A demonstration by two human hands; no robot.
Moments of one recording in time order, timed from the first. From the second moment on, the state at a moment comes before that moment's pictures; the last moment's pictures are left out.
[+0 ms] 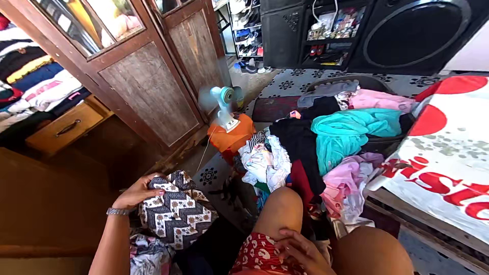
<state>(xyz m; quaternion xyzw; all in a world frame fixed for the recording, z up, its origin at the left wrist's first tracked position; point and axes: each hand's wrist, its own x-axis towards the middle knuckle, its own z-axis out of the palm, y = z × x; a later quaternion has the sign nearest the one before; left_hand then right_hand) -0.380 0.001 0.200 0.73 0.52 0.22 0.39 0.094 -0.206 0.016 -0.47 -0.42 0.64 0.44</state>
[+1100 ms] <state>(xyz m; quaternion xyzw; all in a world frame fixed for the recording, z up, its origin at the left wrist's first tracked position) 0.021 0.046 0.018 0.74 0.44 0.15 0.49 0.105 -0.210 -0.026 -0.44 -0.30 0.65 0.55</state>
